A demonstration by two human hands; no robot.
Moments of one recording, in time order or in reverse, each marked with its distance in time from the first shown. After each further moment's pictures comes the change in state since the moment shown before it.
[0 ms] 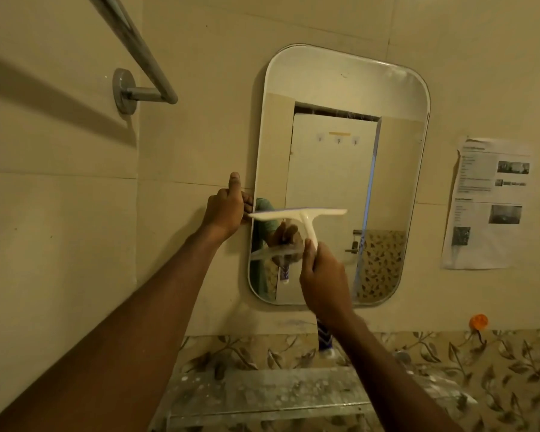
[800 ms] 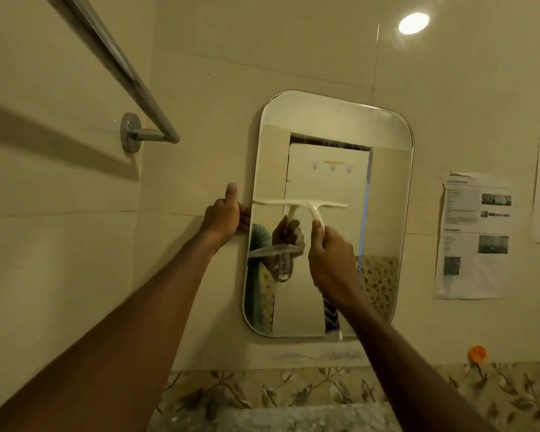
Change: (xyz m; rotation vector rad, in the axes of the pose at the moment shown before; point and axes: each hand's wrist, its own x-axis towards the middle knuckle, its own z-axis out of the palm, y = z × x) left_hand 0.027 0.028 -0.007 -0.031 -0.063 -0.023; right_hand 0.053 -0.052 -0.042 0.058 0.088 -0.042
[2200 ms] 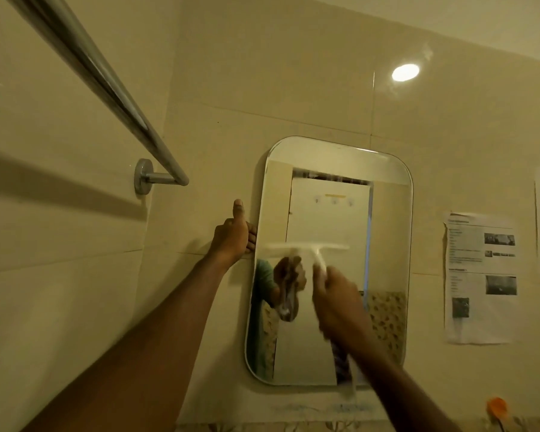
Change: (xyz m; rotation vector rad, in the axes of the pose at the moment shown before) left_hand 0.011 0.037 -0.001 0.012 0.047 0.042; right_hand 0.005 -0.003 -0.007 -0.034 -0.162 0.071
